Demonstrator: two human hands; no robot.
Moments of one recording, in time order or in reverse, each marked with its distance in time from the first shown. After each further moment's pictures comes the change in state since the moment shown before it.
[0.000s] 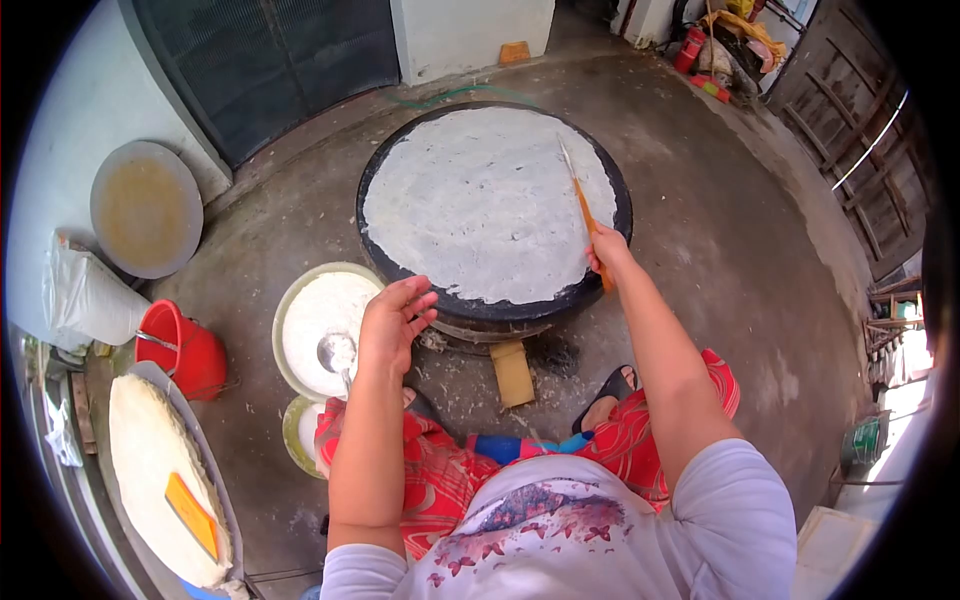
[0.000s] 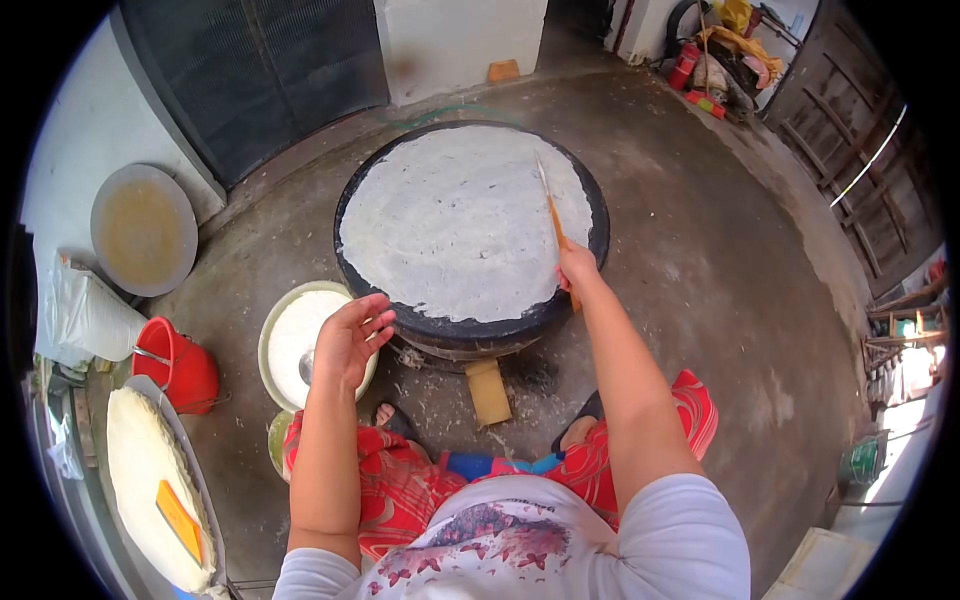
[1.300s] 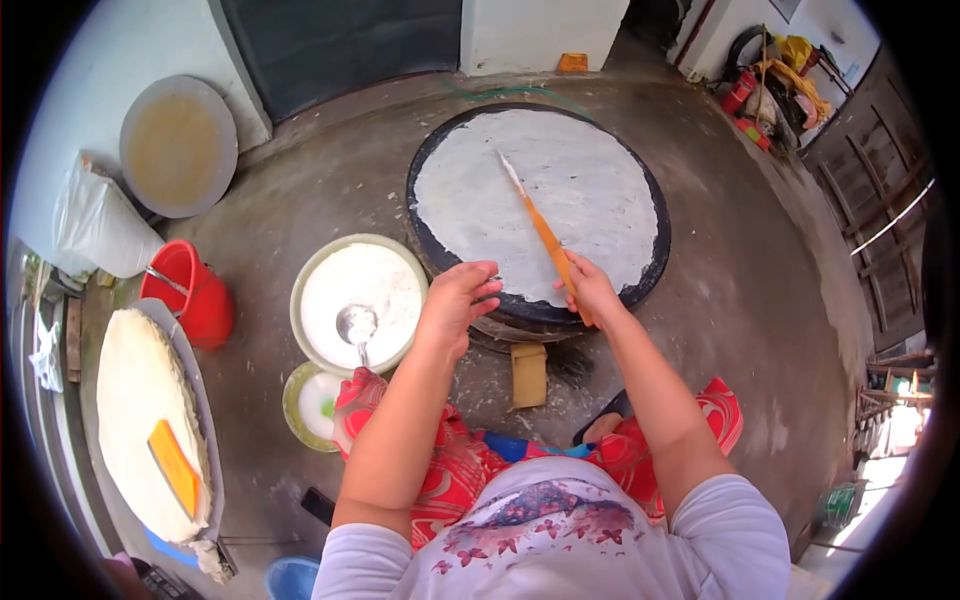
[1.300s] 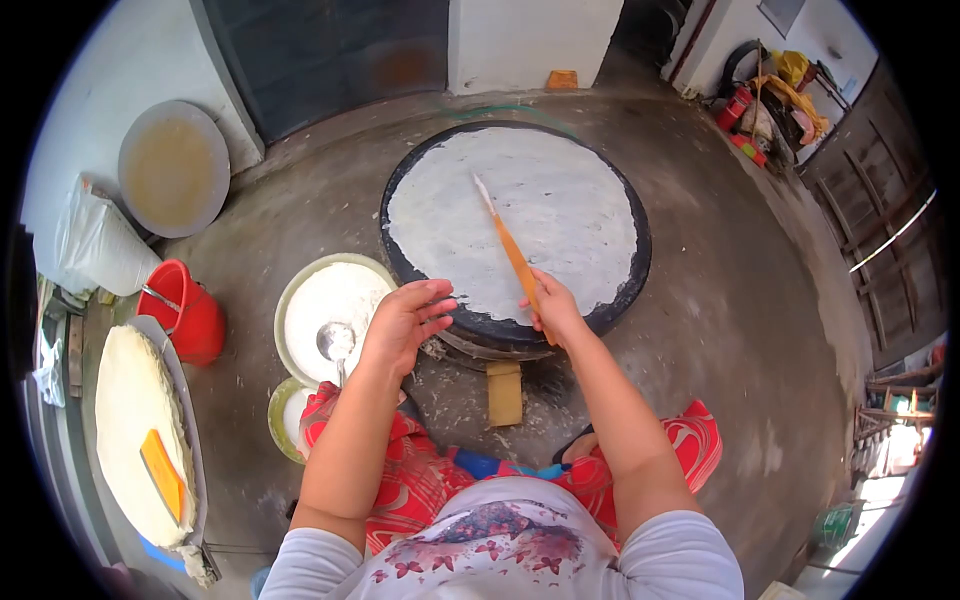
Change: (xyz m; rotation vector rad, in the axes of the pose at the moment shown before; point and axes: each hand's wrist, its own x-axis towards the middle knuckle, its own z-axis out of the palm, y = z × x) left_hand -0.004 -0.003 0.005 -0.017 -0.097 0.009; right_hand -0.075 -0.003 0.087 0.054 -0.405 -0.136
